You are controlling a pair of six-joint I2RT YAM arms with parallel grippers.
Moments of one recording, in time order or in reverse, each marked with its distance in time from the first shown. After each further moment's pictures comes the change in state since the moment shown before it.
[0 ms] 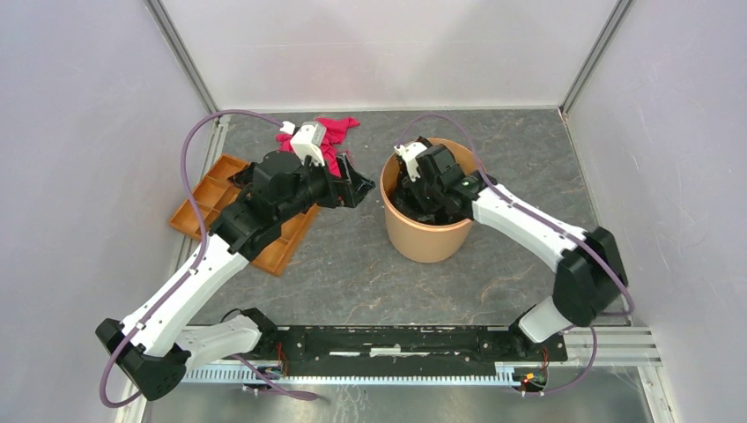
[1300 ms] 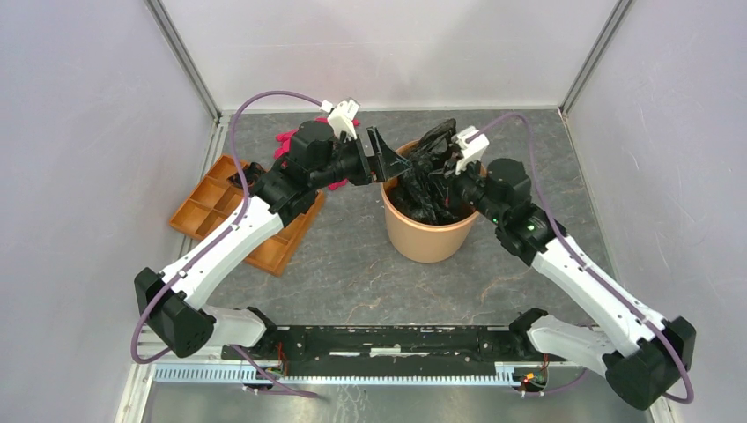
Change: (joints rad) left arm 0.002 0.286 0.154 0.160 0.236 -0.202; right arm -0.062 -0.516 -0.288 0.415 -0.154 0.066
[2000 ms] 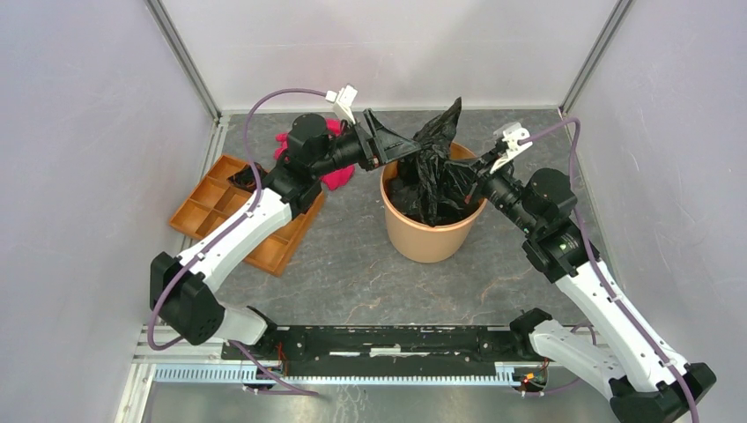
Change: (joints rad) left arm 0.069 0.079 -0.053 0.374 0.239 -0.233; right arm -0.083 -0.203 0.014 0.051 -0.109 0.109
